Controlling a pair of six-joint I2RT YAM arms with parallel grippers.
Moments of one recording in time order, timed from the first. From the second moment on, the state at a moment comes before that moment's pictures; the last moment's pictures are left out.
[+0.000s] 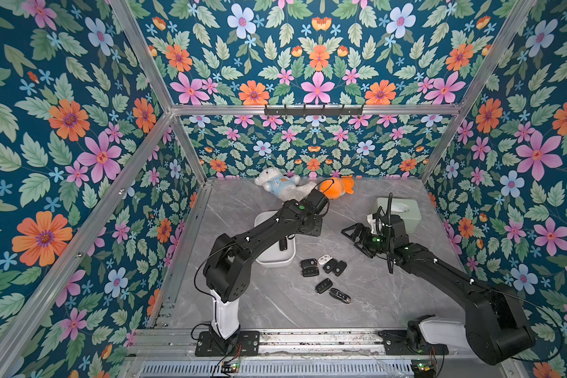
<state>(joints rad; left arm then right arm) -0.76 1.85 1.59 -0.84 -0.15 -0.47 0.37 1.32 0.68 0.01 -0.51 0.93</state>
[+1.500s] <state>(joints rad) -0.40 2.04 1.53 -0.84 -0.26 -0.39 0.46 1.39 0.82 -0.07 -0.39 0.91</state>
